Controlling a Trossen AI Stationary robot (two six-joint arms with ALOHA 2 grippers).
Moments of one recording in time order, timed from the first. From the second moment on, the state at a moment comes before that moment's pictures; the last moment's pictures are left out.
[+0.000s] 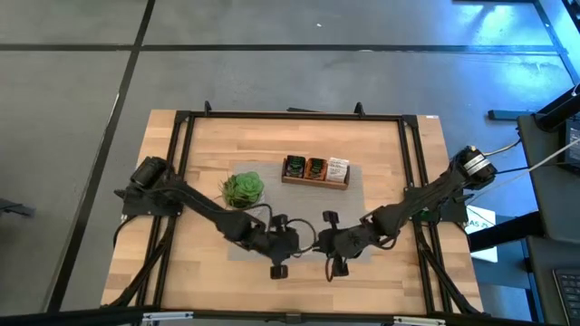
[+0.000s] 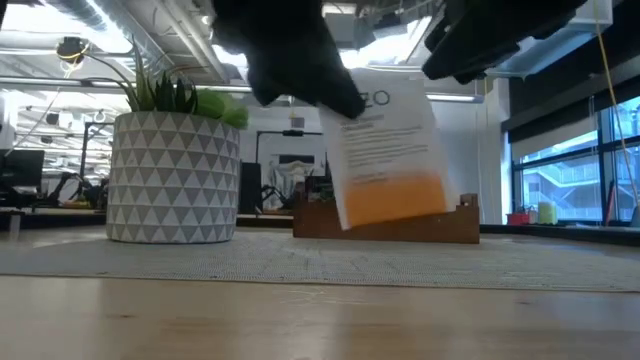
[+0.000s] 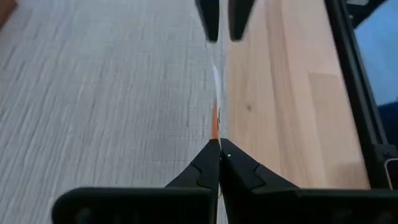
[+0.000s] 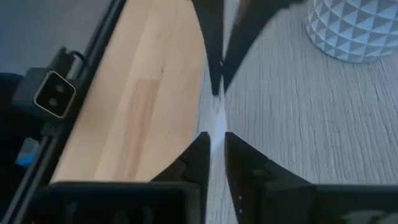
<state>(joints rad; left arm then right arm) -0.45 1.86 1.27 -0.23 -0.28 -0.44 0.52 1.60 1.01 -0.17 0.24 0.31</state>
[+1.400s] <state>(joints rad) -0.39 1.88 1.32 -0.18 -0.22 -0.33 0.49 1.61 1.01 -0.19 0.22 0.29</state>
